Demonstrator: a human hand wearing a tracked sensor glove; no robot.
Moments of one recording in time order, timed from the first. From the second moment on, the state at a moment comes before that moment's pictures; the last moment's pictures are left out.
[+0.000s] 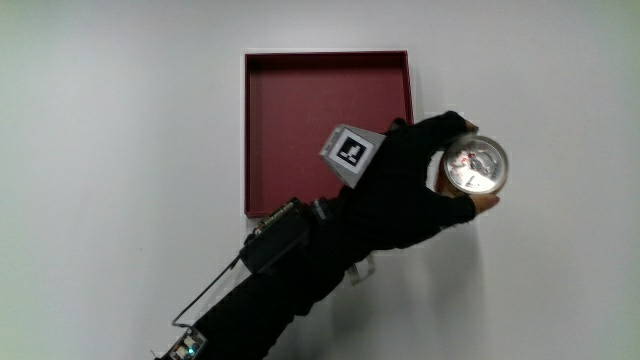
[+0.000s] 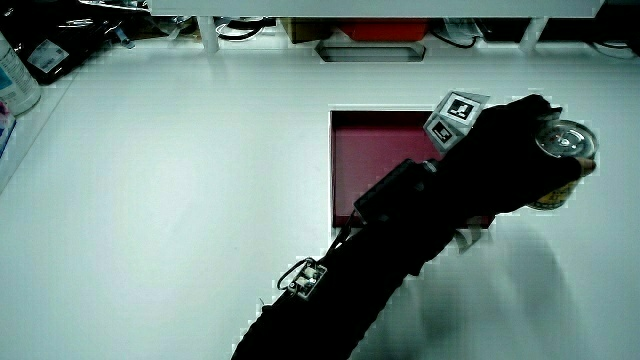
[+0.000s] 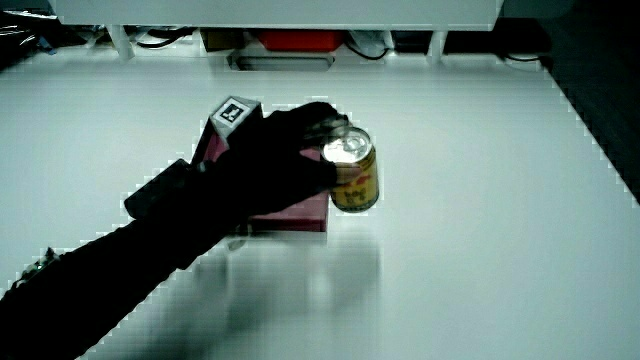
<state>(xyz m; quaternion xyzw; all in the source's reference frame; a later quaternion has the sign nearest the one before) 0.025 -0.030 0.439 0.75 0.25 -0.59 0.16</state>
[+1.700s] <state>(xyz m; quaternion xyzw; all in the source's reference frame) 0.054 0.007 0.479 0.72 0.22 -0.58 0.30</state>
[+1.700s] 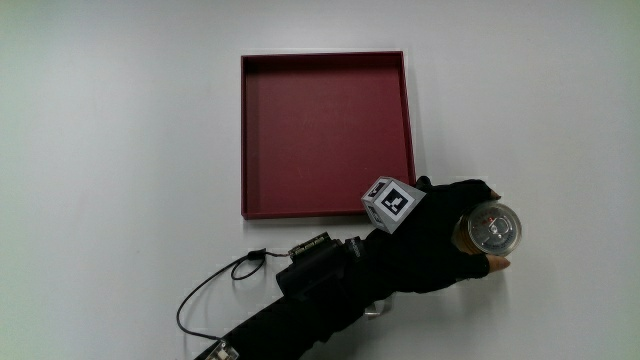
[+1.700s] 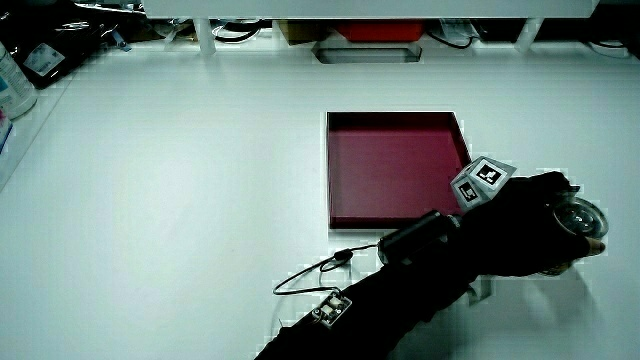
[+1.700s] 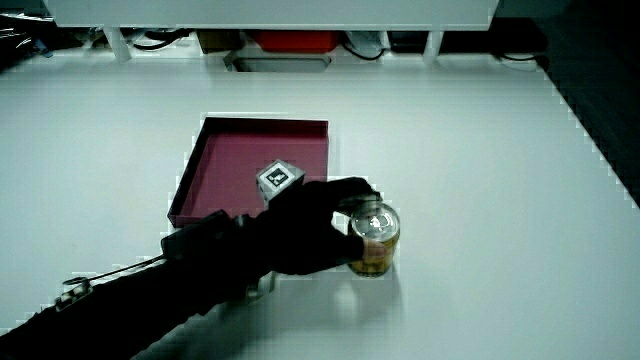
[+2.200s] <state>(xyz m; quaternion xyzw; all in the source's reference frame) 0.018 -0.016 0.431 0.62 0.25 -0.65 0.36</state>
